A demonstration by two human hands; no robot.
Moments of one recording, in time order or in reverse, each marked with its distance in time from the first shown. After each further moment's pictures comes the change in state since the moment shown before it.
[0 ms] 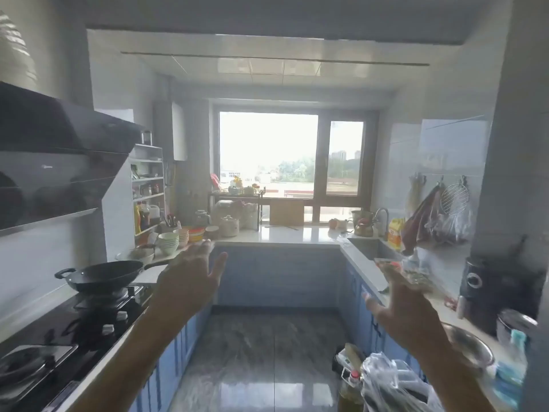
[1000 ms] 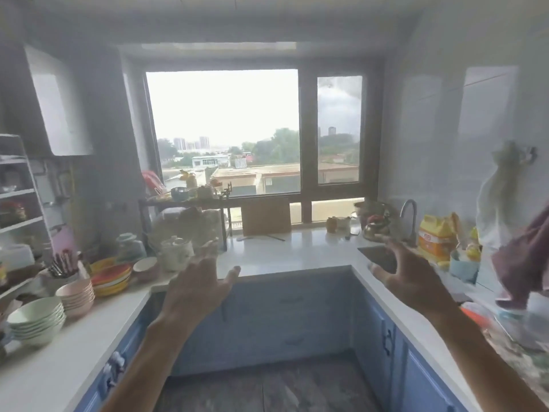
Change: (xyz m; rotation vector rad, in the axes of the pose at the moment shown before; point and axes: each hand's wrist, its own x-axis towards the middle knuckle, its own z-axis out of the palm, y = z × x) left_hand 0.685 0.031 0.499 -0.166 -0.131 0.054; right_hand 0.703 0.192 0.414 0.140 -0.062 0.131
